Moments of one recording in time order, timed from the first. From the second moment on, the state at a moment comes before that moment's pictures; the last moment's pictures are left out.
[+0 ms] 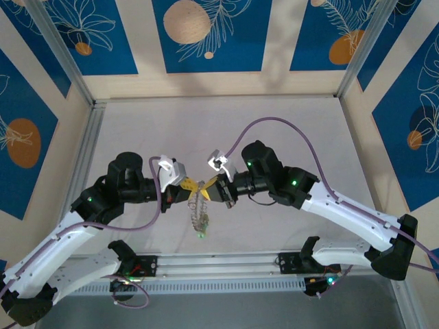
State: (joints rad) left arm -0.73 0.80 0.96 -0.56 0.58 0.14; right arm 0.95 1.14 1.10 -0.45 -0.50 0.28
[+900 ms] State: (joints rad) left arm -0.74 0.93 0.97 -0.69 0.34 0.05; right arm 0.67 0.93 0.72 -0.44 -0.38 0.44
